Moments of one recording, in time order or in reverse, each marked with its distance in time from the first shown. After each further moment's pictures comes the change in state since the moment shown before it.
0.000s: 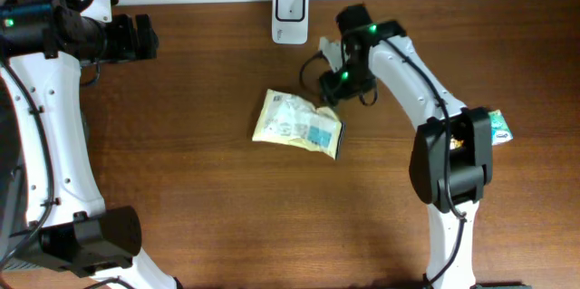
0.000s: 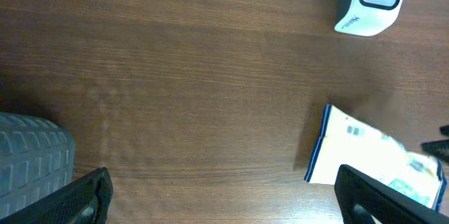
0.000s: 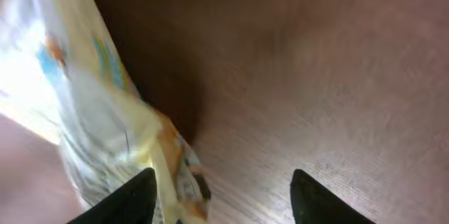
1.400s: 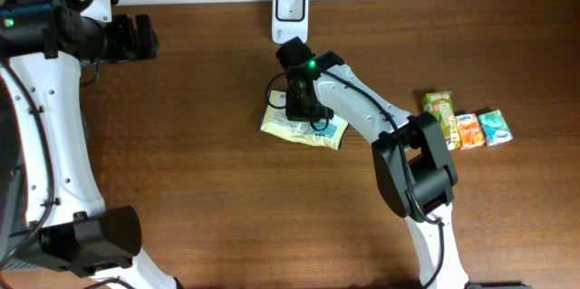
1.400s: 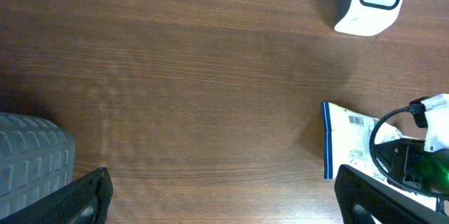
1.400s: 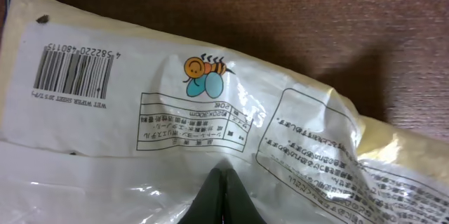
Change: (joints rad) left arm 0.000 0.000 0.000 0.000 0.000 0.000; right arm 0.238 0.050 -0.119 0.152 0.300 0.727
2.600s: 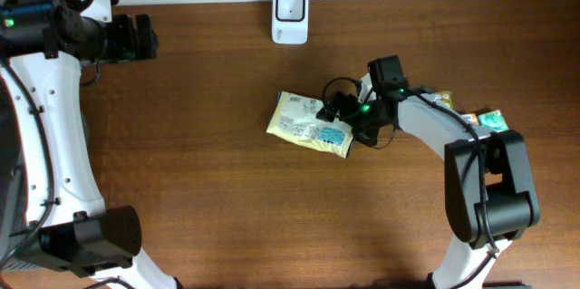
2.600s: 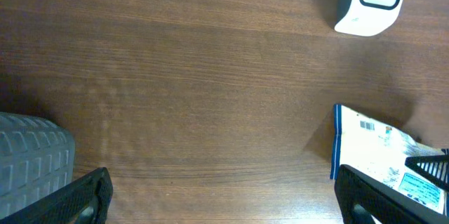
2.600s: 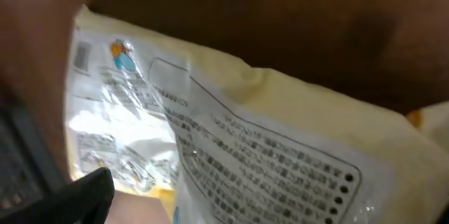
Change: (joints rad) left arm 0.000 0.000 0.000 0.000 0.000 0.000; right arm -0.323 -0.331 -0.651 0.535 -0.555 0.050
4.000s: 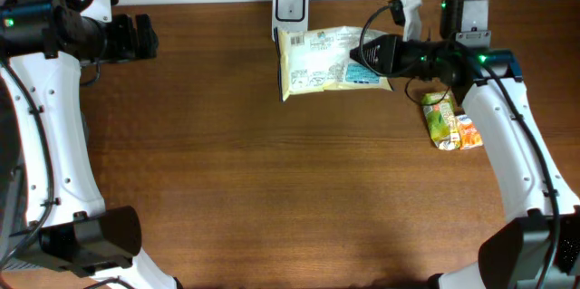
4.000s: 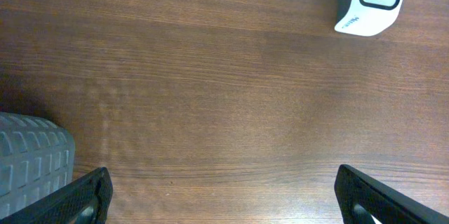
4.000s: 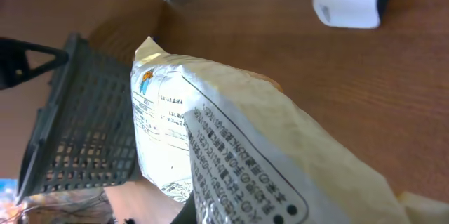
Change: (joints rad) left arm 0.000 0.000 0.000 0.000 0.000 0.000; right arm -0.146 -0.290 0.322 -0.199 -0.320 -0.367
